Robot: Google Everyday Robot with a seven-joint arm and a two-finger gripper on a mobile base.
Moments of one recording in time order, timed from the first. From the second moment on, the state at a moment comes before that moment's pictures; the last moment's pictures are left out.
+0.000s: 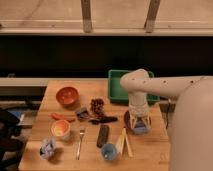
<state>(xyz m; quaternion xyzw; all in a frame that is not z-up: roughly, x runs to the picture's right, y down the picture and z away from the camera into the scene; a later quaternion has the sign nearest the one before) 0.210 0.197 0.729 -0.26 0.47 0.64 0.55</state>
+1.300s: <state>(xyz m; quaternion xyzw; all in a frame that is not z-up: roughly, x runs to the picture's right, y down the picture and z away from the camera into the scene) 0.165 0.164 0.766 -0.26 0.44 0.64 0.57</state>
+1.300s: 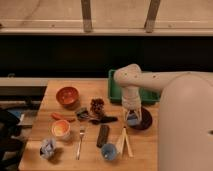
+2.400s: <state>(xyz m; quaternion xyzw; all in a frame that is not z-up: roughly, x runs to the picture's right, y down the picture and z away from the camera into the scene) 0.211 0.152 0.754 -0.24 0.44 0.65 0.57</state>
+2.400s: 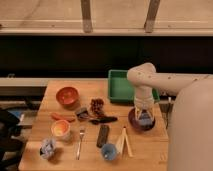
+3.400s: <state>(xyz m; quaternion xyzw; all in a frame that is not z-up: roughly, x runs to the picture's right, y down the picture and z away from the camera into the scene) 0.230 0.169 0.738 -0.22 0.46 0.66 0.55</state>
